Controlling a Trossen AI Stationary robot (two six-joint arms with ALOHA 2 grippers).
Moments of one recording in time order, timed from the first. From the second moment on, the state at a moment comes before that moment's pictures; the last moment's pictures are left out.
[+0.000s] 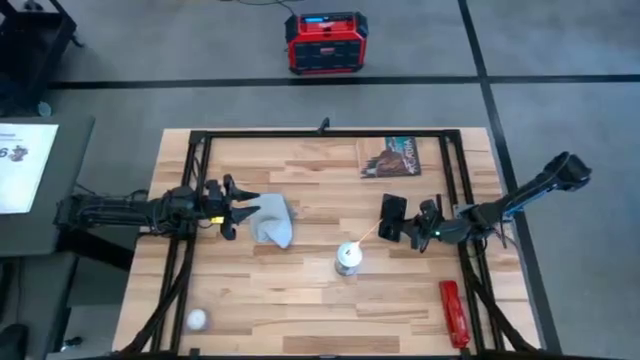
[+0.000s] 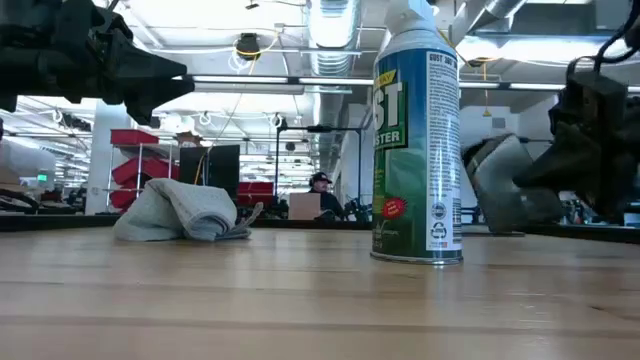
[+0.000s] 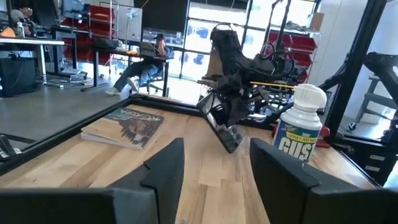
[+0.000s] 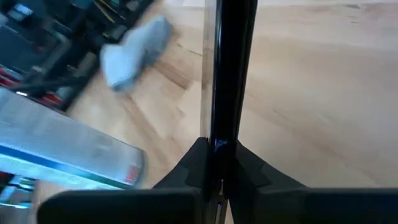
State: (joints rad) left arm 0.07 0.36 0.04 0.37 -0.10 -0.14; right arm 0.42 0.71 0.01 0.15 0.65 1.10
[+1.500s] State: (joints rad) left arm 0.07 0.36 0.04 0.37 -0.02 -0.19; right arm 0.25 0.84 0.01 0.18 0.57 0.95
